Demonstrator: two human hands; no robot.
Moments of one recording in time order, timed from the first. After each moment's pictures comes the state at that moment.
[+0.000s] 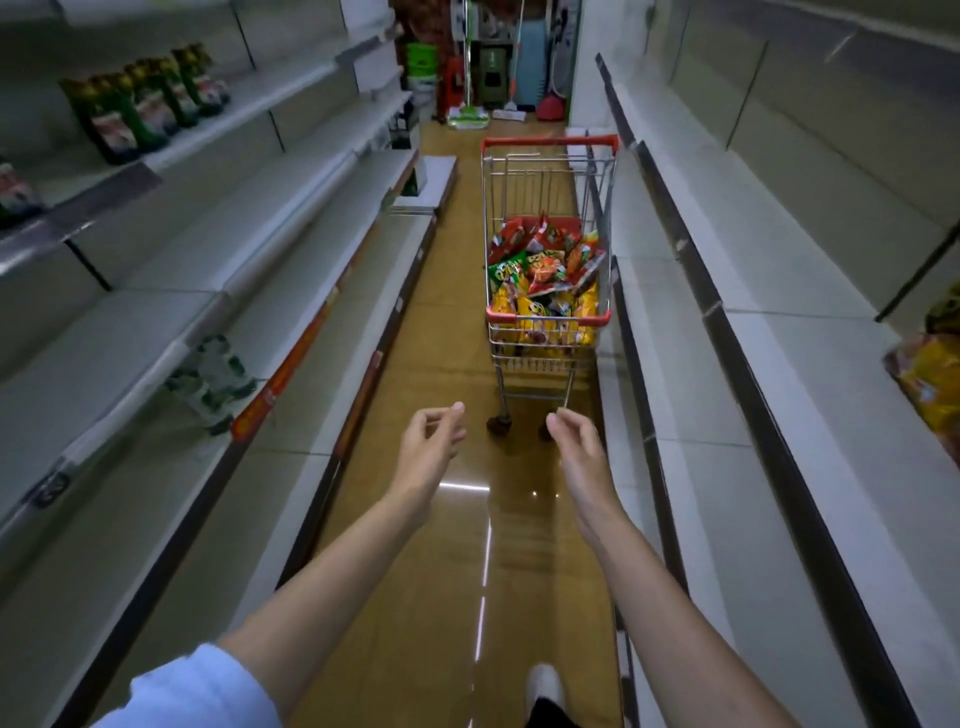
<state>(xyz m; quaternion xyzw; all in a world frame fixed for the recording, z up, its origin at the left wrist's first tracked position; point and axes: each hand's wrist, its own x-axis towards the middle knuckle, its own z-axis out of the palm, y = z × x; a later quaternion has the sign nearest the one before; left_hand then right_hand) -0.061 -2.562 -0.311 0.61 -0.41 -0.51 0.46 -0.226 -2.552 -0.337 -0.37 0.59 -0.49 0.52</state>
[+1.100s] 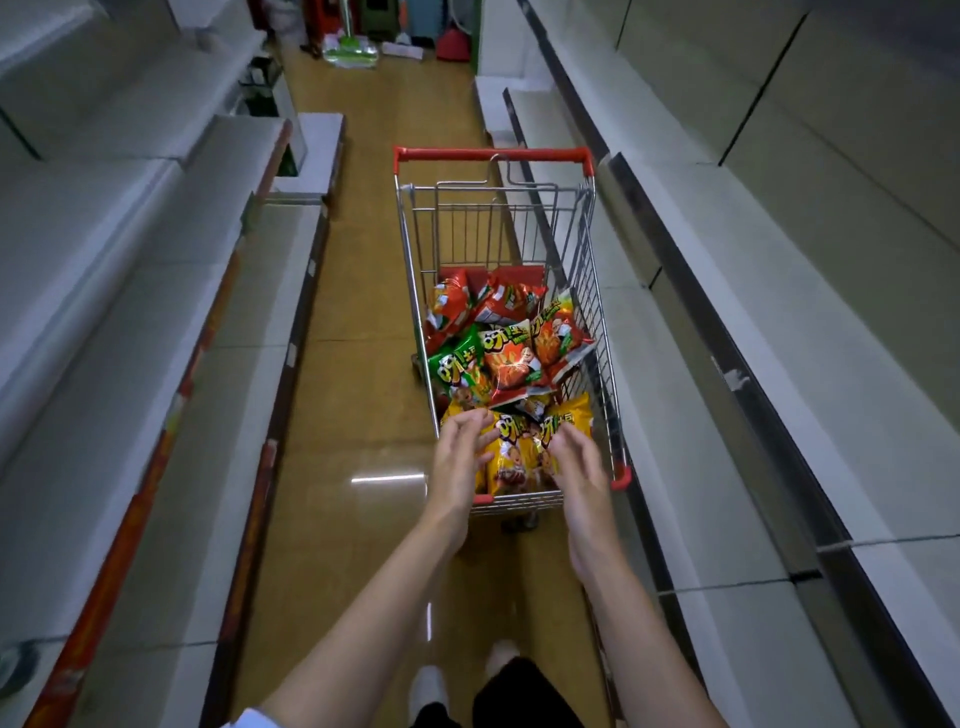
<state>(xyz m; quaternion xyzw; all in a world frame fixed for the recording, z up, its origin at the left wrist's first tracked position) -0.120 -3.094 -0.345 0.49 -0.39 -0.65 0.44 -0.231 -3.039 -0.336 -0.28 0.66 -0.53 0.46</state>
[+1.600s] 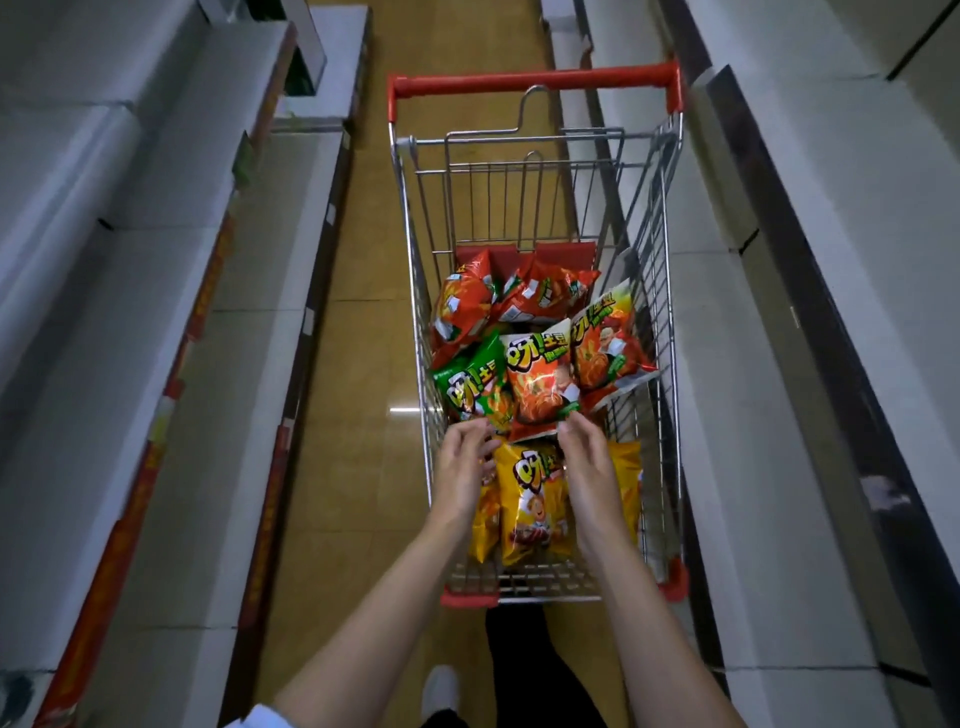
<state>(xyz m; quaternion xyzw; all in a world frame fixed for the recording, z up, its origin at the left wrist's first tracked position) -0.181 -3.261 -0.422 0.61 -0.31 -0.63 0.37 -0.304 -3.234 -0.424 -0.25 0.68 -0.46 0.51</state>
